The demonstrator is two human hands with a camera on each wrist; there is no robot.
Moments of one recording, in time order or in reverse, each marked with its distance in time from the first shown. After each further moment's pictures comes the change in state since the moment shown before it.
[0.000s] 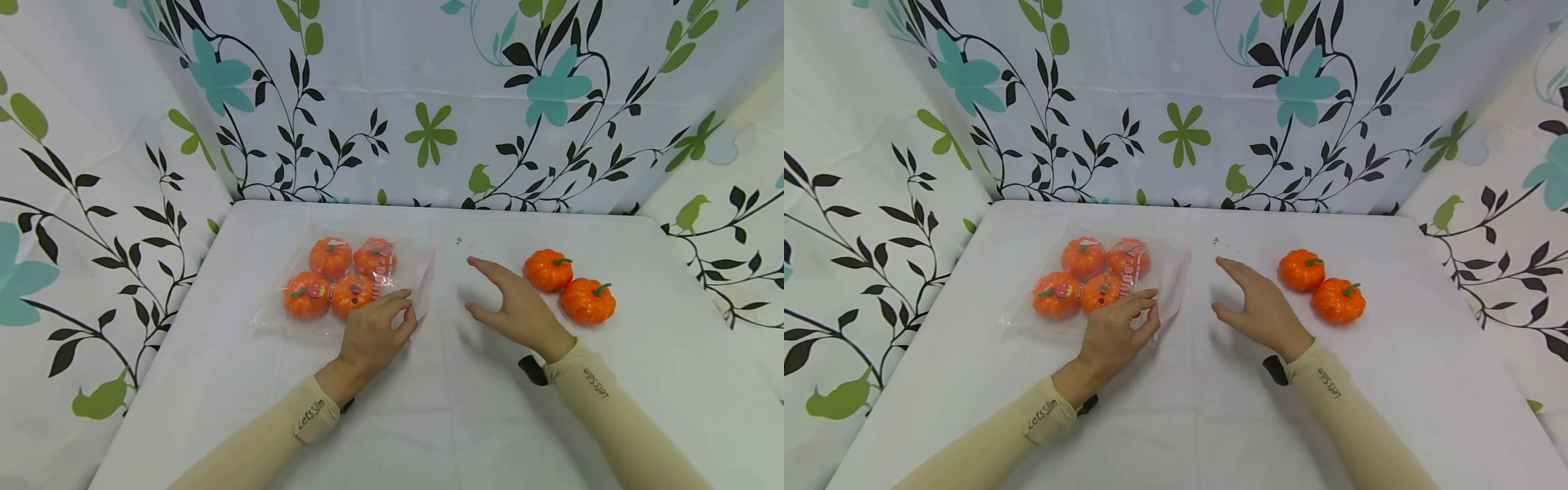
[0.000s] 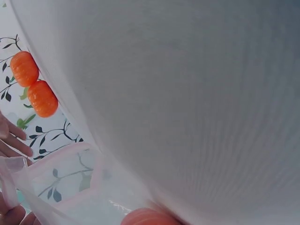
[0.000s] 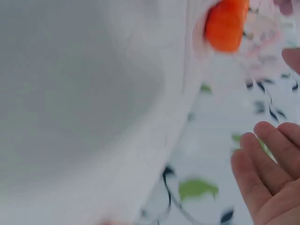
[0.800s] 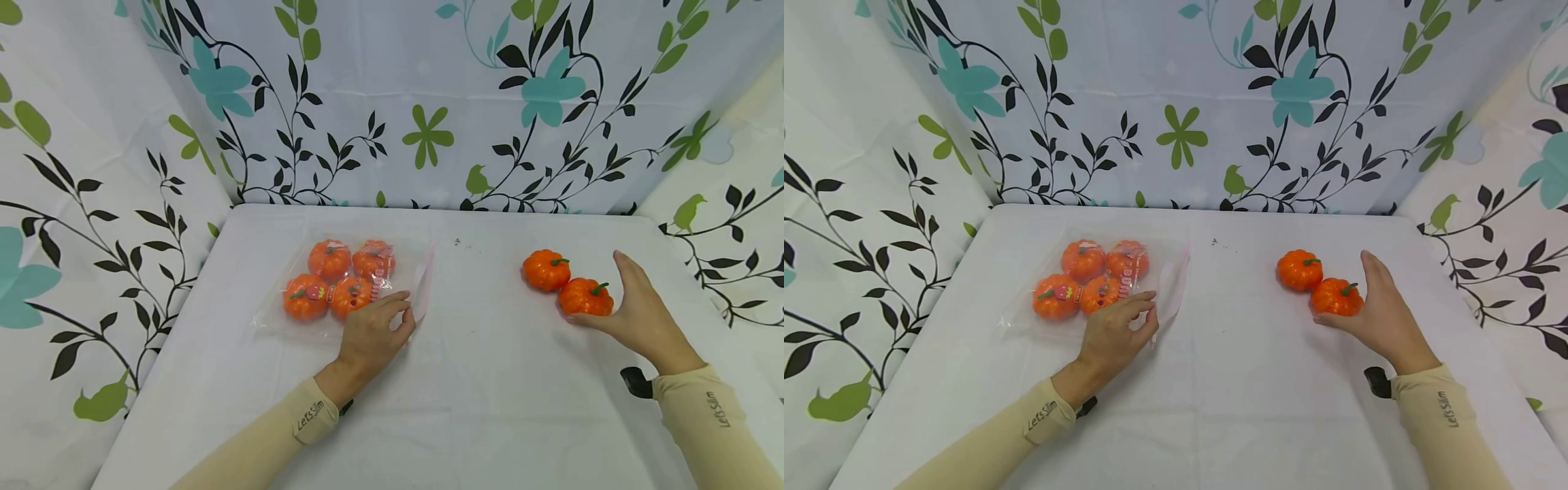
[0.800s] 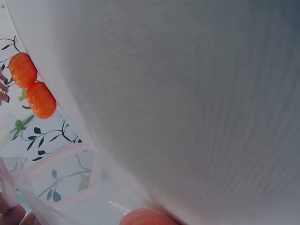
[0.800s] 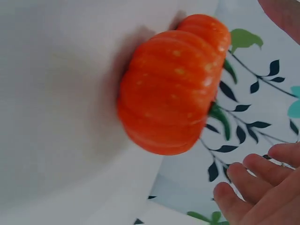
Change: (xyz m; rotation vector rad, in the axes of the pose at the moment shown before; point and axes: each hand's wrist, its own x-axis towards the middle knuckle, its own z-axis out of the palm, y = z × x) left_hand -0.002 0.001 0.001 -0.004 -0.012 -0.012; right_hand -0.079 0.097 -0.094 -0.127 0.063 0.438
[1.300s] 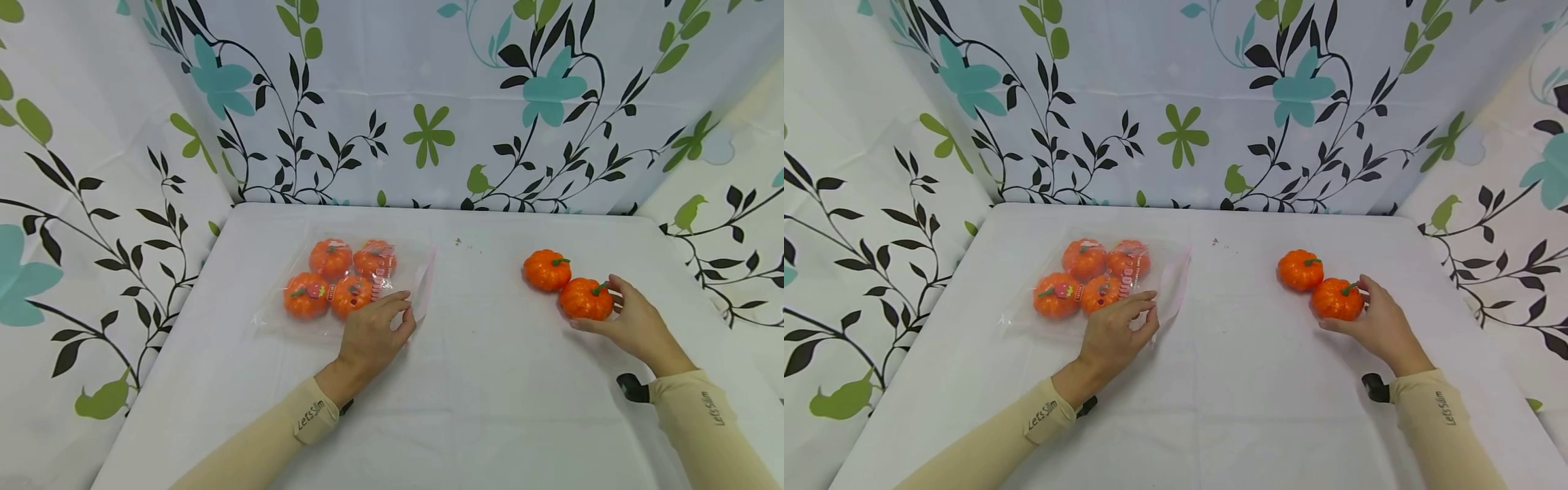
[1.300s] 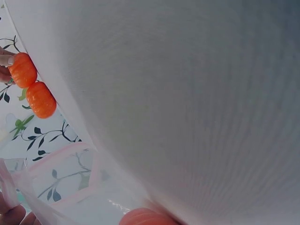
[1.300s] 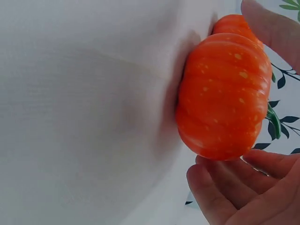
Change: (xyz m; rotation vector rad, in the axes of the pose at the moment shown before) left_hand -0.002 0.000 0.000 0.001 -0.004 -0.006; right_hand 0.003 0.028 0.016 0.104 -0.173 0.167
